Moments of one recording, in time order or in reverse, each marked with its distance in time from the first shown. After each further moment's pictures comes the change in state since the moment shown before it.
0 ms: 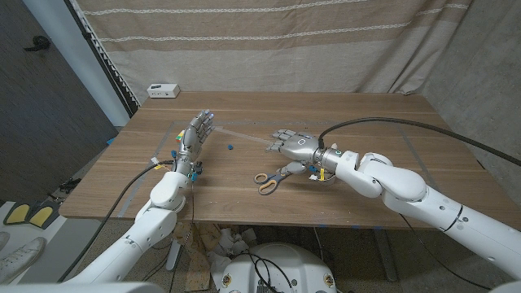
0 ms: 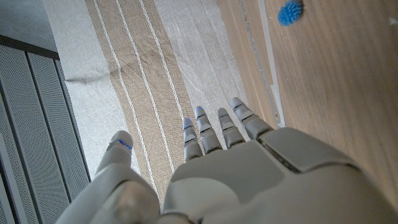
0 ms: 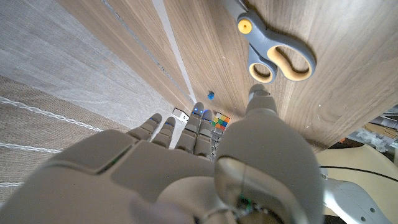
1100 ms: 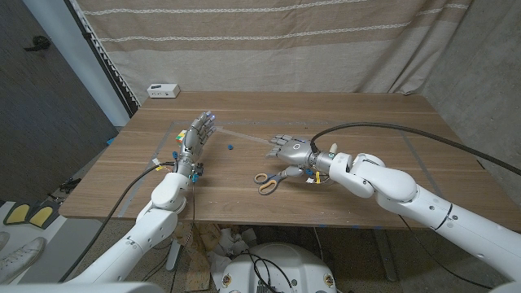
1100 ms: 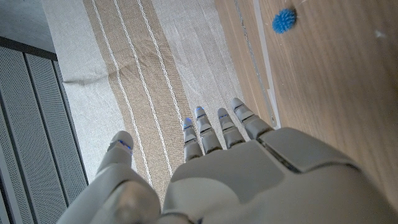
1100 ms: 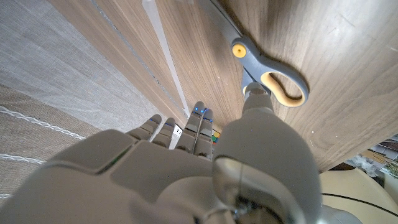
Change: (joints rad) left arm -0.003 -0.004 0.007 0.010 0.000 0.001 -0.005; left_hand -0.005 0.005 -0.001 0.001 0.000 0.000 0.000 0.001 0.000 0.000 0.000 0.000 0.000 0.000 0.000 0.000 0.000 -0.006 0.005 0.000 0.000; right arm 0.043 0.030 -0.058 0.024 -0.088 -0.010 0.089; right_hand 0.042 0.018 0.018 -0.010 -0.008 0.016 -0.005 0.006 0.005 0.018 0.004 0.005 0.000 -0.011 0.000 0.000 0.000 -0.016 0.005 -0.005 0.000
